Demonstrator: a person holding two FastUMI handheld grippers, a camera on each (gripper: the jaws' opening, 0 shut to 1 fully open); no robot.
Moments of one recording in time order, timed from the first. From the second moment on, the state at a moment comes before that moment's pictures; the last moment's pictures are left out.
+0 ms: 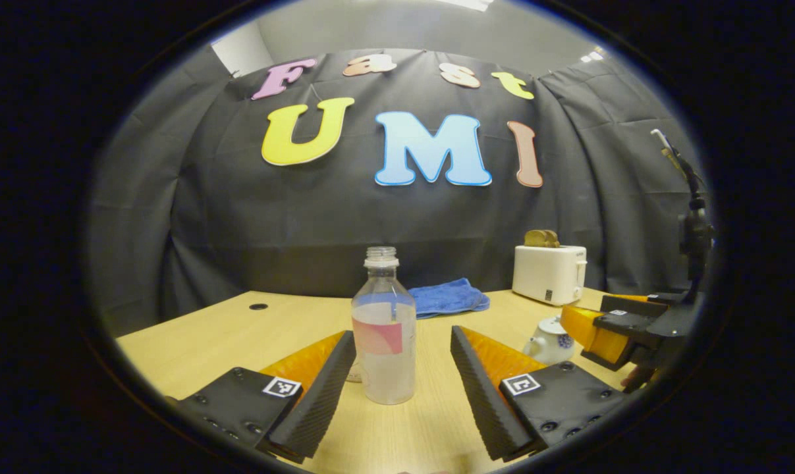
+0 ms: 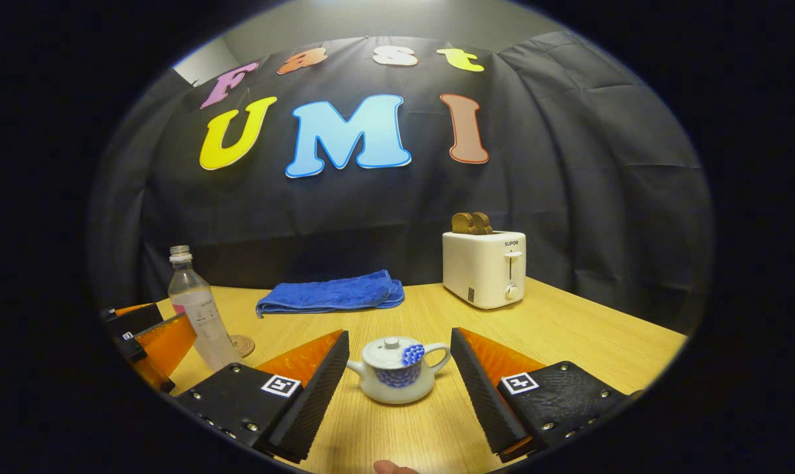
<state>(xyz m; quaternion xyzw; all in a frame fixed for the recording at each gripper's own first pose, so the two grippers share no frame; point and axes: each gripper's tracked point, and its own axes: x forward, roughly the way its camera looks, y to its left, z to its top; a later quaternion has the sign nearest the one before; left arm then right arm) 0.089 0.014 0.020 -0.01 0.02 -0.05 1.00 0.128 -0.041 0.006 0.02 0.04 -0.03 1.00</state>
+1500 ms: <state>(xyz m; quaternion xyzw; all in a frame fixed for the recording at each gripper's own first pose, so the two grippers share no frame) 0.093 0.022 0.034 0.00 0.02 -0.05 1.00 0.170 -0.032 -0.002 -0.02 0.07 -0.01 1.00</state>
